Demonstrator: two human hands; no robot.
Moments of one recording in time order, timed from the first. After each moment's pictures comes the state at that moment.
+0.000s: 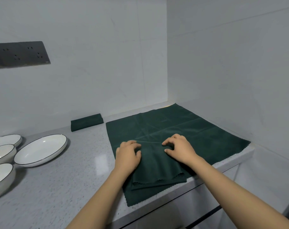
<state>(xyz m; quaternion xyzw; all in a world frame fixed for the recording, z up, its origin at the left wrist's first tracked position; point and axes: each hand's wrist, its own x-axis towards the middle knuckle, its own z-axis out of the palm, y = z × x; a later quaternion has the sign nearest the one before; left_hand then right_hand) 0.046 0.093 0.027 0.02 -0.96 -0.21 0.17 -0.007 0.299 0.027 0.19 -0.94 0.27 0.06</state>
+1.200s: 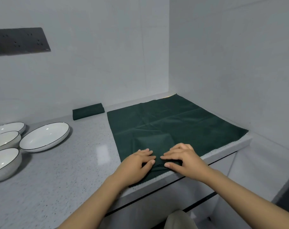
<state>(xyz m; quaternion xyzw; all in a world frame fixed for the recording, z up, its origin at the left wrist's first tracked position) 0.110 0.101 0.010 -0.18 -0.96 -0.21 0.05 0.070 0.323 0.005 0.35 -0.90 0.26 0.06</state>
